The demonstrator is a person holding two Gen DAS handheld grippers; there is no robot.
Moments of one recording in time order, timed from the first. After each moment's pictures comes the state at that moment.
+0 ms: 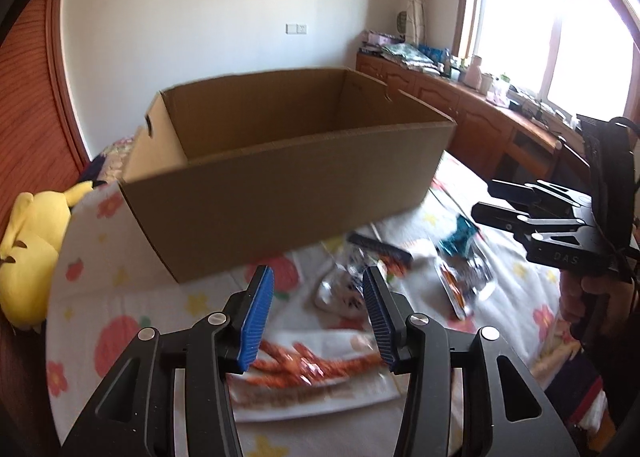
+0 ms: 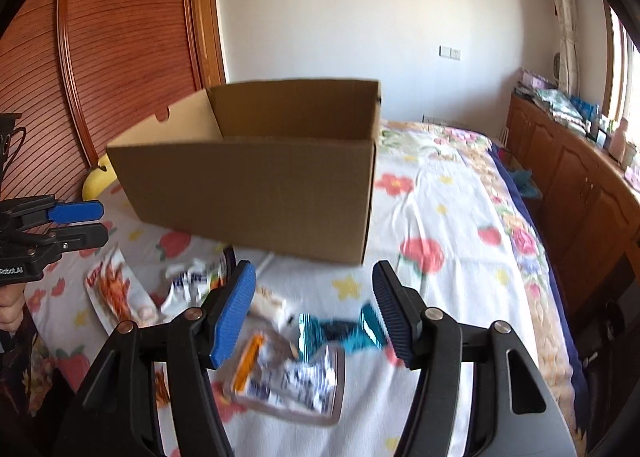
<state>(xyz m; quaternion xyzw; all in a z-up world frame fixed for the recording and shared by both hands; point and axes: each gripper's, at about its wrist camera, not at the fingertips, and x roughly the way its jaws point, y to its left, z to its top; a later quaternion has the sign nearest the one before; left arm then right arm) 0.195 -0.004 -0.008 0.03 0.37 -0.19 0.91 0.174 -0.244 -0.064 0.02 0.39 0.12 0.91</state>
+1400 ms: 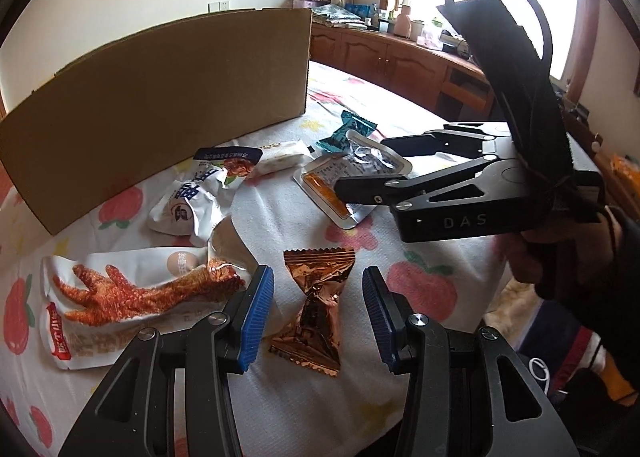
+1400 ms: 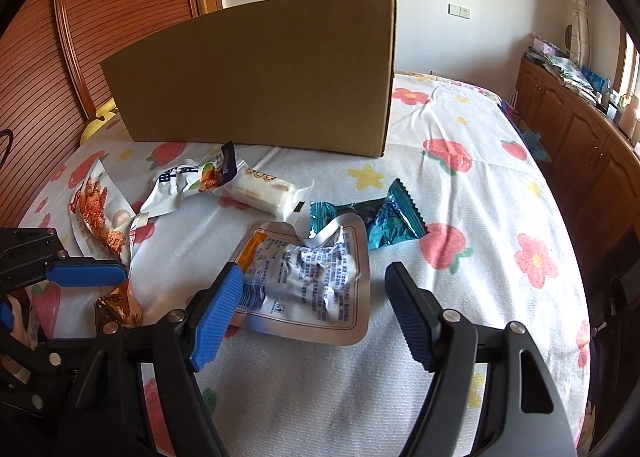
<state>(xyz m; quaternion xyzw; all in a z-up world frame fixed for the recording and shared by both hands) 0.182 -0.069 -0.060 0.09 0.39 -0.28 0.87 0.150 -0.234 -0.120 0.01 0.46 0.13 0.88</state>
